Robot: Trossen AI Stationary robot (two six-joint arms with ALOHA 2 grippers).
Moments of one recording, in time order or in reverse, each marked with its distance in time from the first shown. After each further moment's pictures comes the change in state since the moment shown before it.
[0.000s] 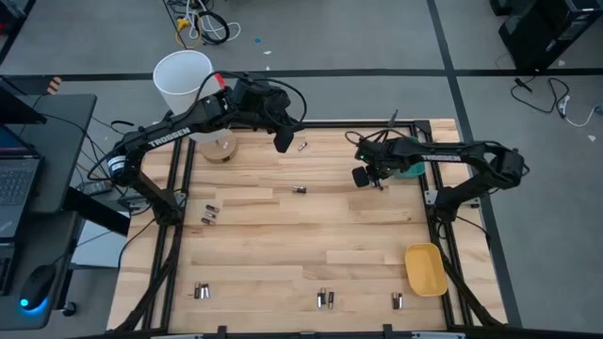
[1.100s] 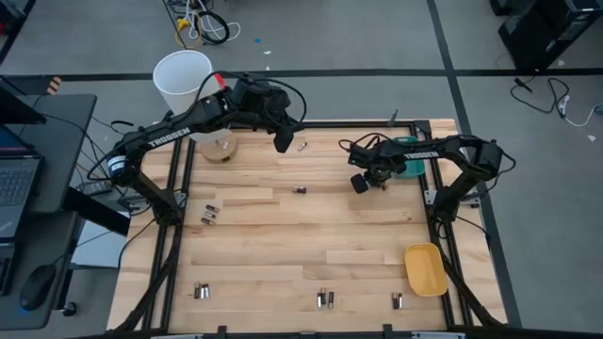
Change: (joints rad) left arm 0.000 0.000 0.000 -0.002 0.001 0.000; right arm -0.015 0.178 0.002 0.028 -0.020 -0.105
